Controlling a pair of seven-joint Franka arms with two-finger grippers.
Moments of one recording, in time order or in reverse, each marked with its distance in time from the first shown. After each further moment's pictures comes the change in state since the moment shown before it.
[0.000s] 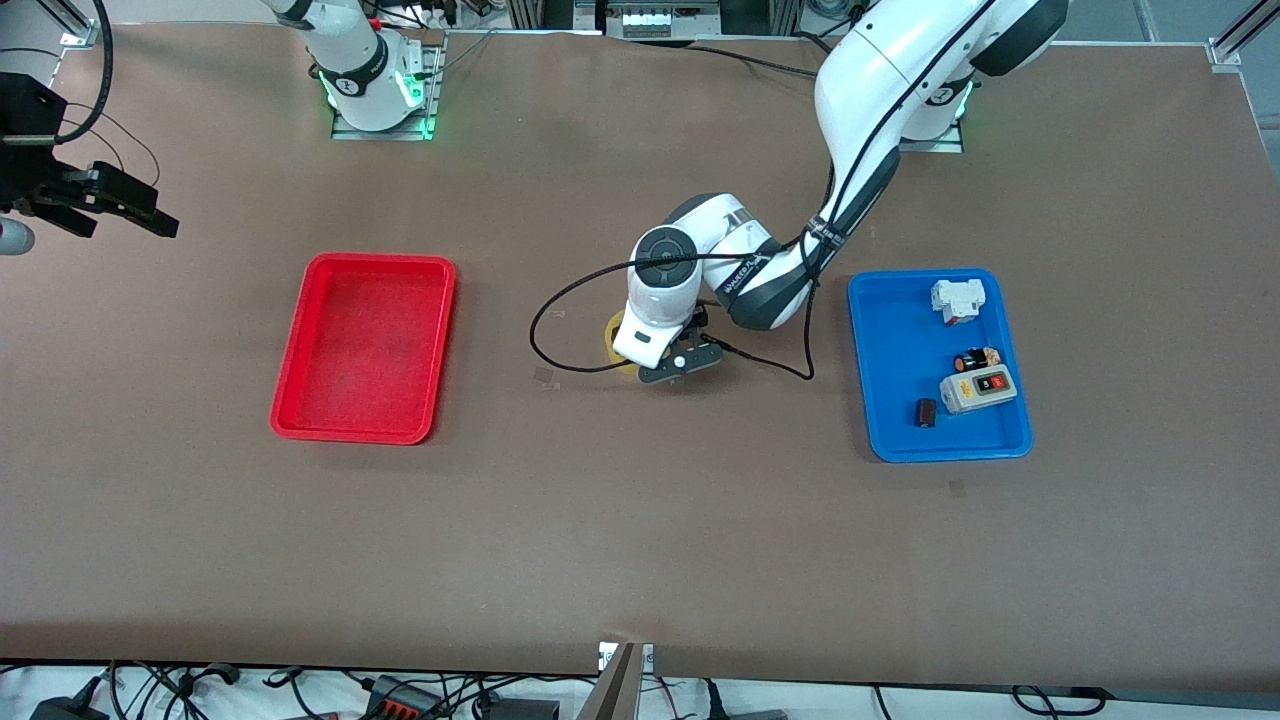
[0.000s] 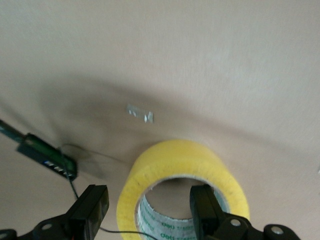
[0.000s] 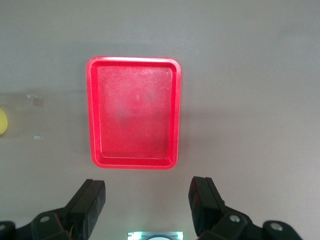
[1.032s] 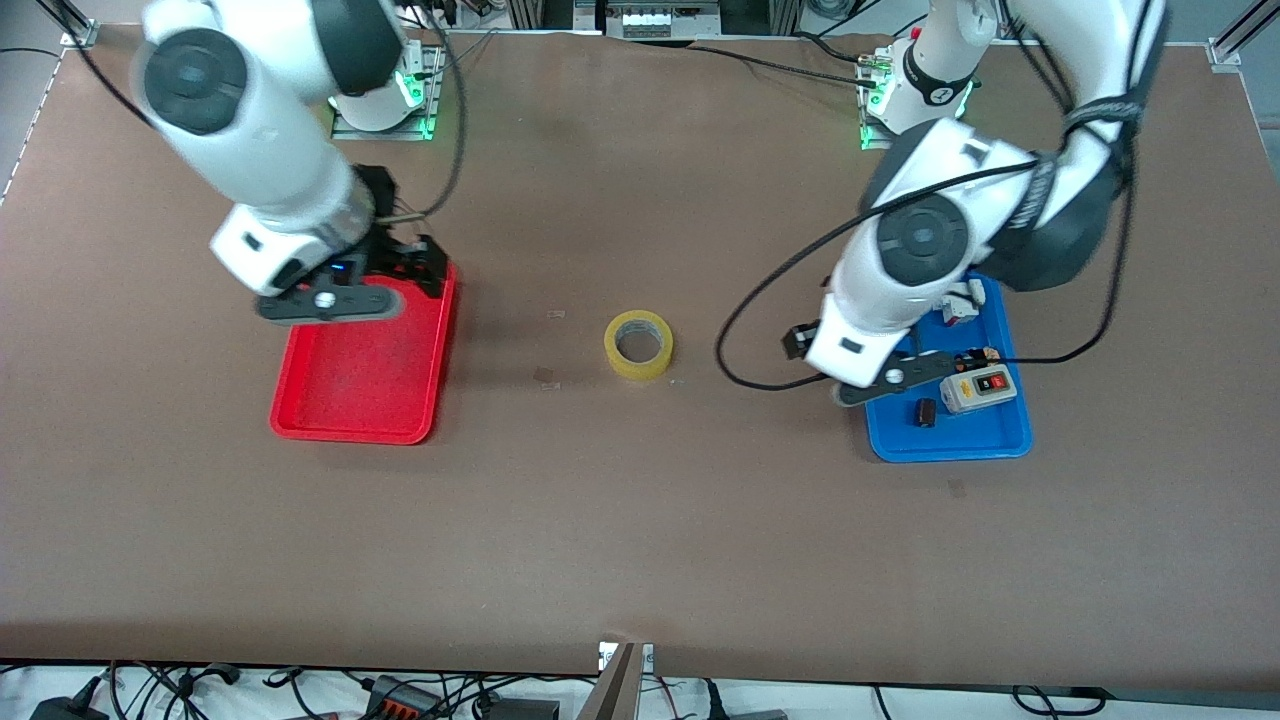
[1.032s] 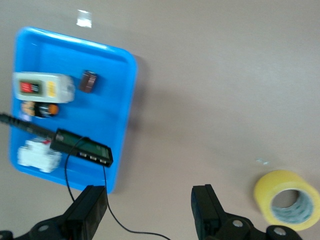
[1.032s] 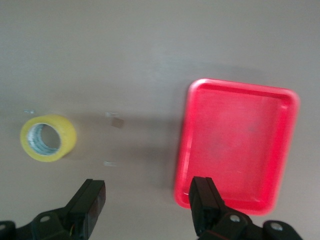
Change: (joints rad) left arm 0.350 -0.388 -0.011 0.021 -0.065 -0.532 0.424; right arm 0.448 0.229 0.017 -0.005 0.001 0.293 0.375
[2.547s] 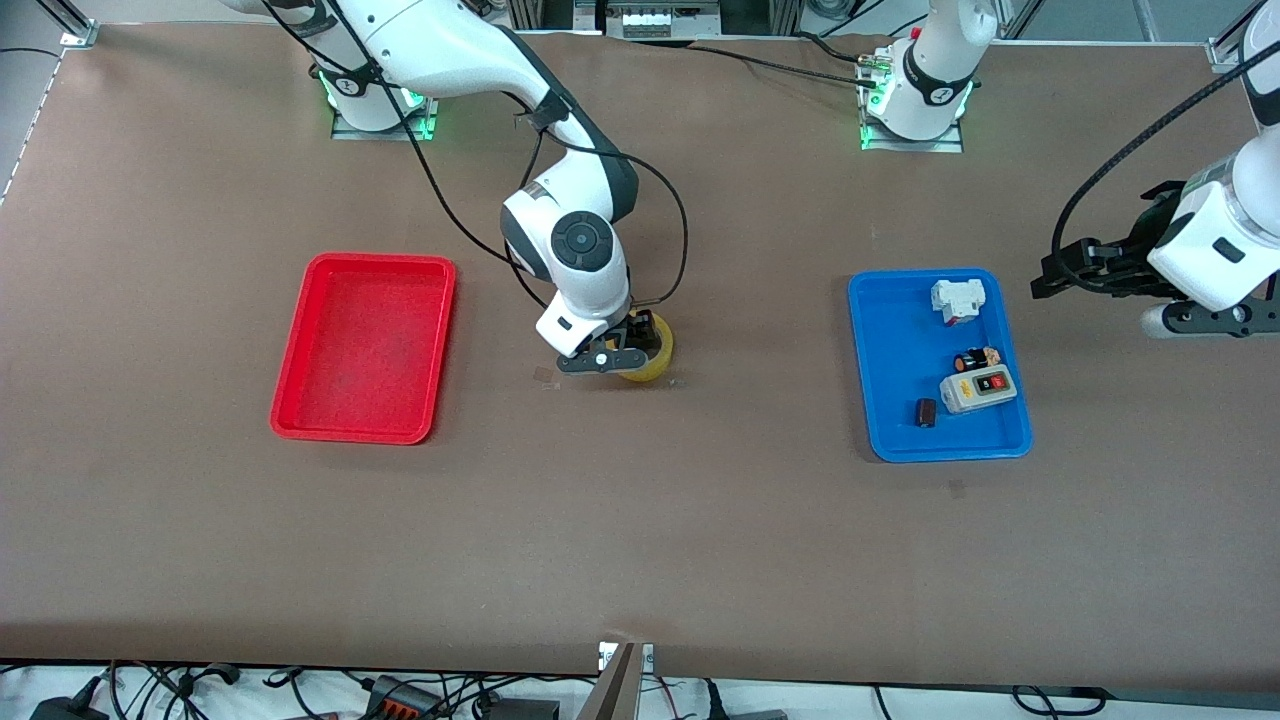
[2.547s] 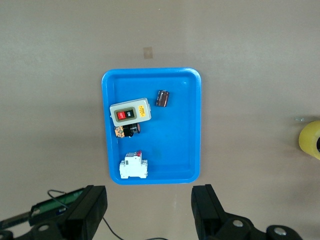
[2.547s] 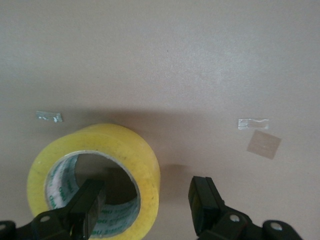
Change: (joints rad) left arm 0.009 -0.281 0.411 -0.047 -0.201 -0.126 0.693; right arm 0.269 0.485 0.001 0.003 0.041 0.514 0.256
